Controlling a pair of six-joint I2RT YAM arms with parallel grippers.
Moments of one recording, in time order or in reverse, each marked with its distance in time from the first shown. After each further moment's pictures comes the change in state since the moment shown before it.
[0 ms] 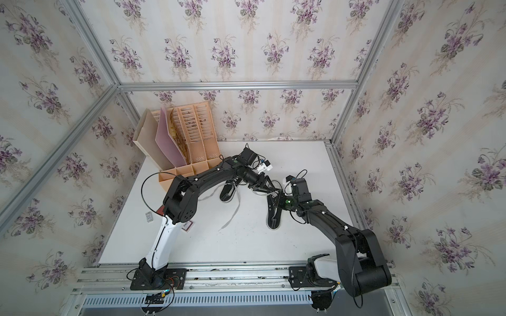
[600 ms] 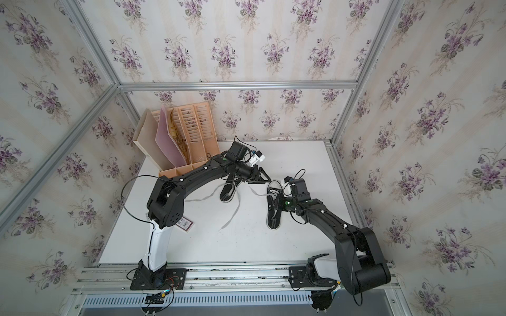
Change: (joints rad) left arm 0.040 -0.166 -0.150 0.158 -0.054 -0.098; right arm 0.006 0.015 0.008 -0.046 0.012 -0.074
